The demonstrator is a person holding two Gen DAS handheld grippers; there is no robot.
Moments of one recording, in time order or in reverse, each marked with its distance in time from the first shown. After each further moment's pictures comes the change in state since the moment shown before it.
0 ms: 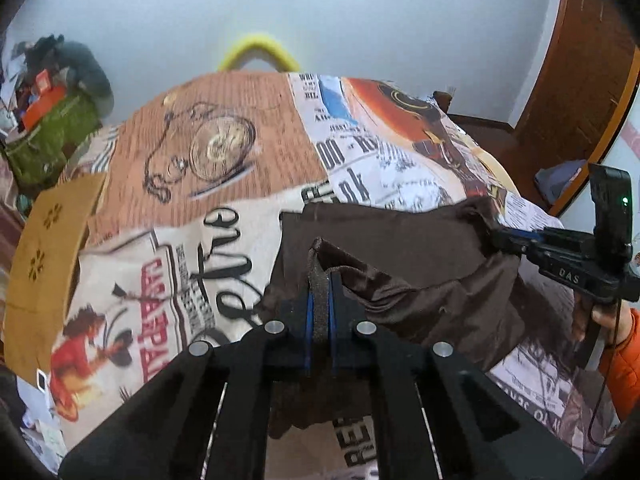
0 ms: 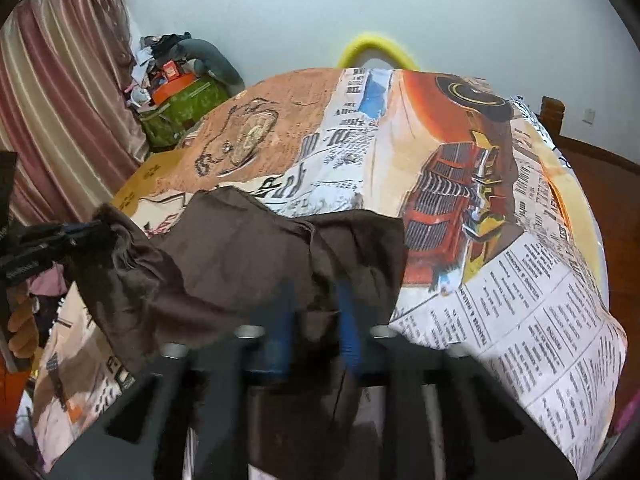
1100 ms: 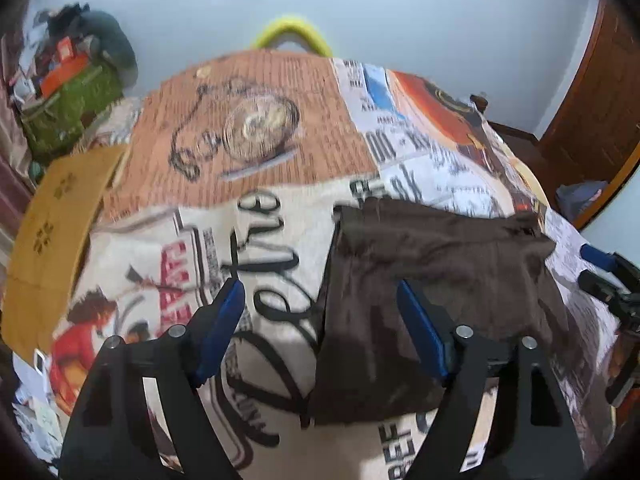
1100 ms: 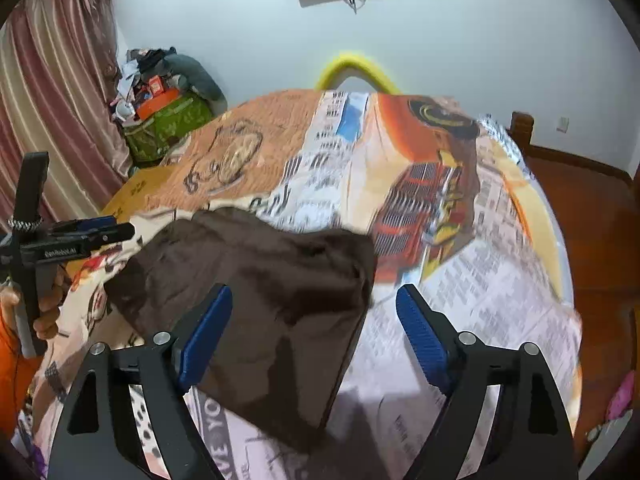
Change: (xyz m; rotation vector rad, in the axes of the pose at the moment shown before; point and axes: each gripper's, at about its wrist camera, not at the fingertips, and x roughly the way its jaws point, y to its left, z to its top) left arm 0.025 0.048 -0.007 -0.110 0.073 0.027; right arm -0.038 0.009 -0.006 0.019 -0.039 -0.076
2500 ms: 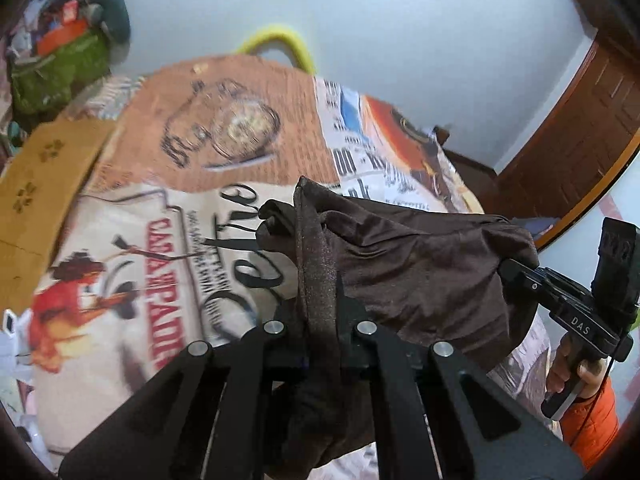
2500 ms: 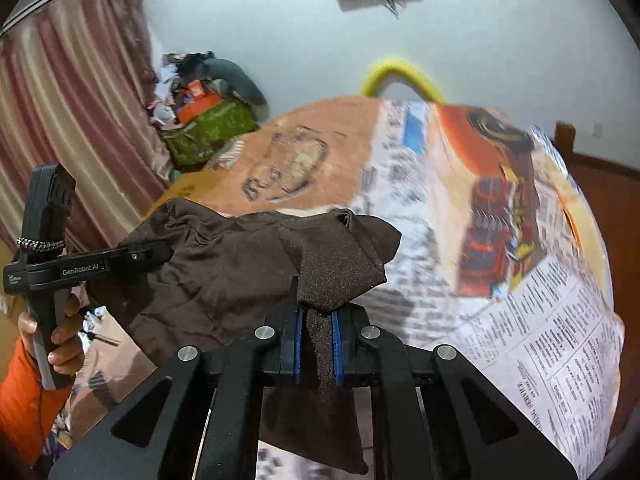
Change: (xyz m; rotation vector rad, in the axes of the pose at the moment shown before) left arm -0.083 0.022 -0.018 -0.119 -0.080 -0.178; right arm -0.020 0.066 0.013 -0.033 -0.043 0.148
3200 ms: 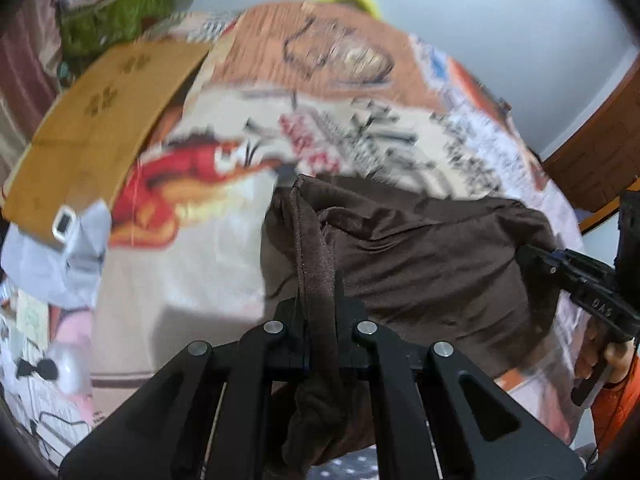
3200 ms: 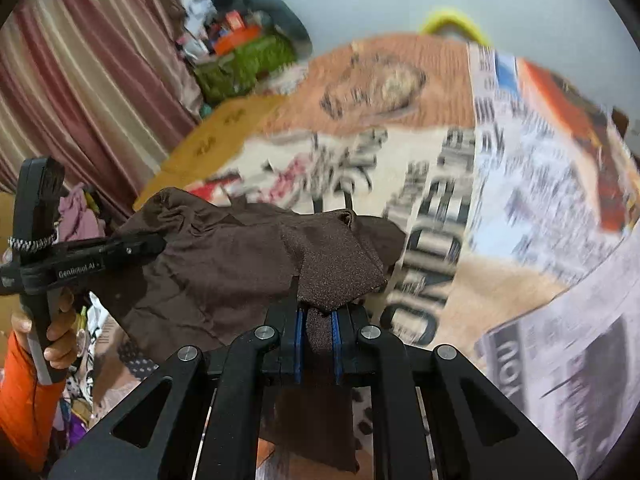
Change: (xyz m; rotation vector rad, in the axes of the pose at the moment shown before) left arm -0.020 0.132 -0.104 -0.113 0.172 0.136; right arm 0.082 0.111 -0.054 -0.048 0.239 0.058
